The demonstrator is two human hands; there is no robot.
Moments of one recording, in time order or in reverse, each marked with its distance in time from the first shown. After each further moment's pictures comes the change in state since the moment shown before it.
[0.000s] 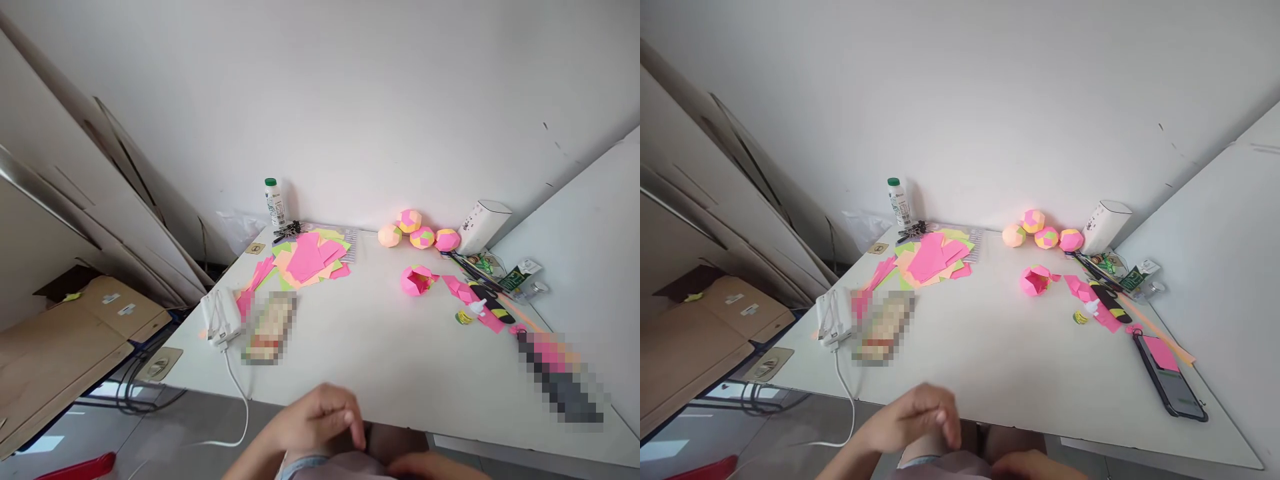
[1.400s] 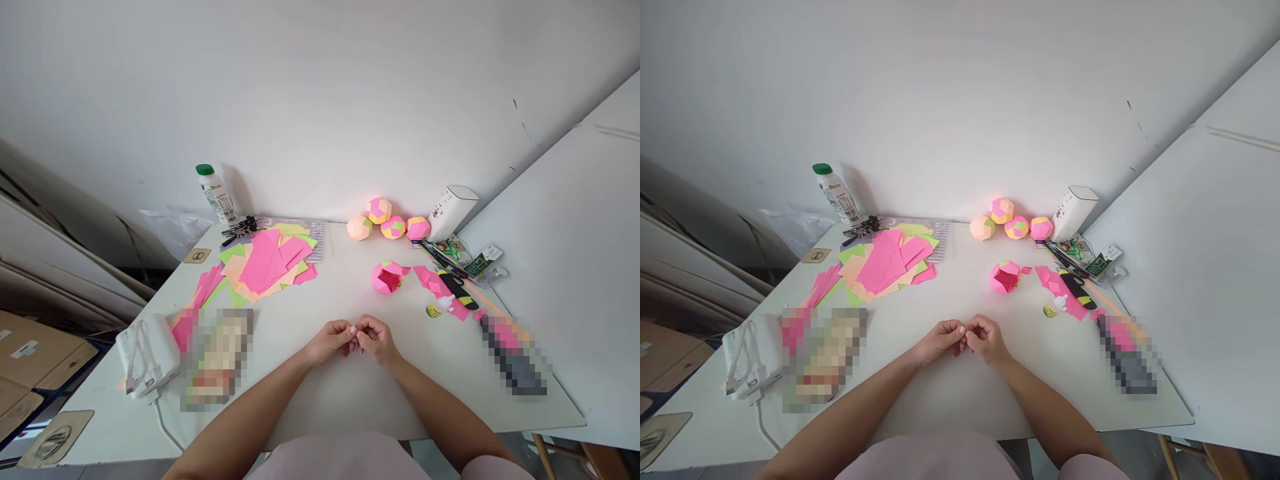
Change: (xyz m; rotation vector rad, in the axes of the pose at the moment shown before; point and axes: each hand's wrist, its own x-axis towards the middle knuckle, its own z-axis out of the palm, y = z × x) left_hand 0.150 -0.051 -0.042 -0.514 0.195 -0.163; right_hand 0.139 -0.039 -0.095 0.643 0.595 -0.430
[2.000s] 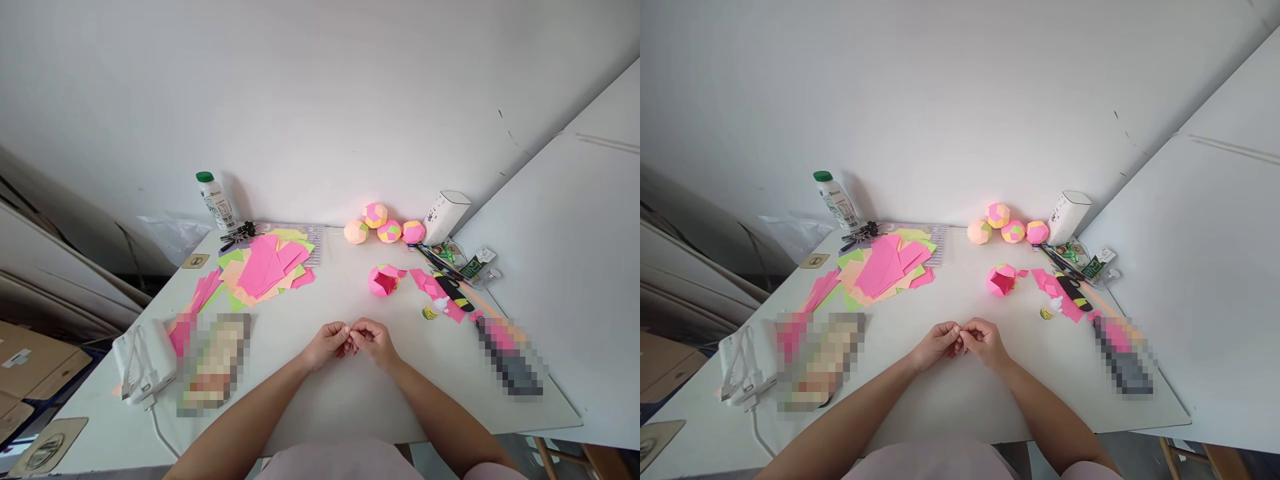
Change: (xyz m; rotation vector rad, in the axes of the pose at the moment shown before) left_hand 0.001 -0.006 0.001 0.045 0.058 0.028; right_hand 0.000 -0.003 -0.001 -0.025 -0.011 -0.074
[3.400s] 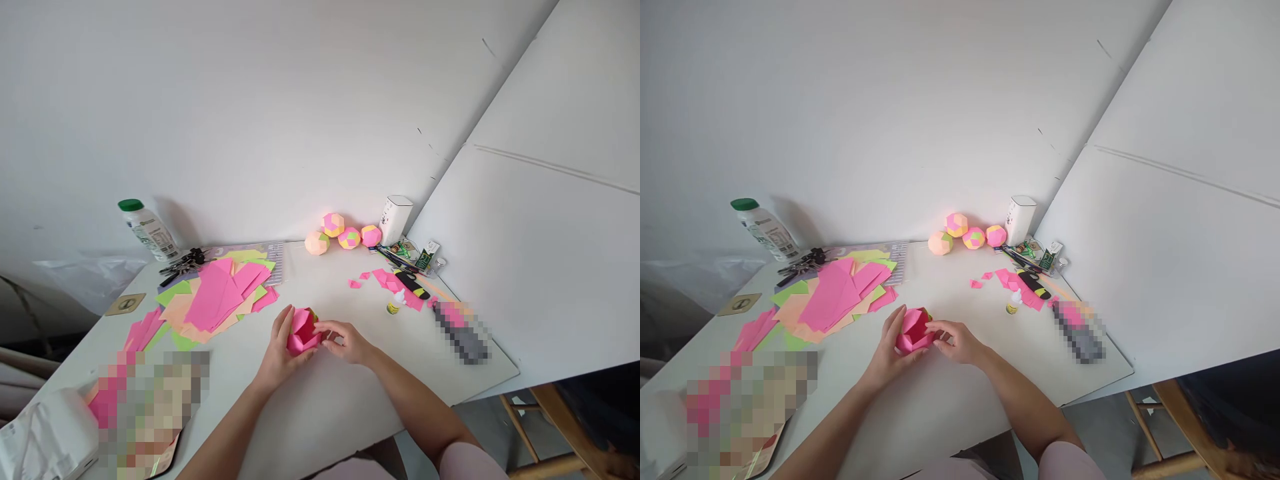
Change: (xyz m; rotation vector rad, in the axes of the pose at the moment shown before) left_hand -0.011 0.003 -0.029 0.926 0.345 0.508; right_hand 0.001 0.001 -0.024 -0.423 -0.158 -0.216
